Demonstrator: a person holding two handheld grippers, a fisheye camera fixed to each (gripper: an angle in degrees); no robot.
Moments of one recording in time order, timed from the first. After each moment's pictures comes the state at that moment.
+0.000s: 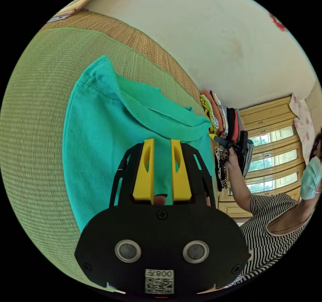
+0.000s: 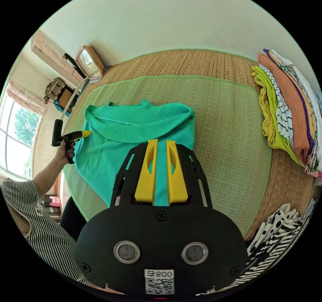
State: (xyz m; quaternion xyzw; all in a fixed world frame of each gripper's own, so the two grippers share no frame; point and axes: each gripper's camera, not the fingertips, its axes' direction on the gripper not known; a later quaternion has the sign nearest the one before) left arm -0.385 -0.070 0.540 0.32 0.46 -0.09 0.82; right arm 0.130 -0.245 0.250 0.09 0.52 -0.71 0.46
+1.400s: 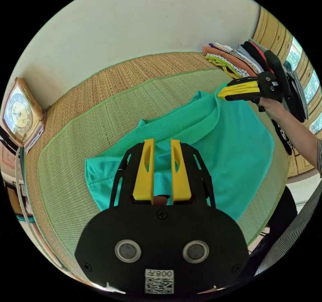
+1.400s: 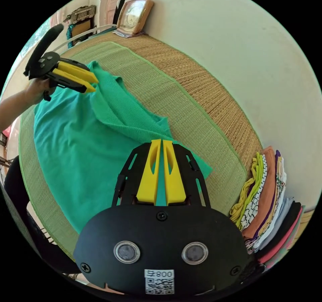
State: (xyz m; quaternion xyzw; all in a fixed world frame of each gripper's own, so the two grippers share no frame) left arm -0.181 -0.193 0.323 0.35 0.09 0.07 0.93; right arm 0.223 -0.205 0.464 0.08 0.63 -0.76 0.13
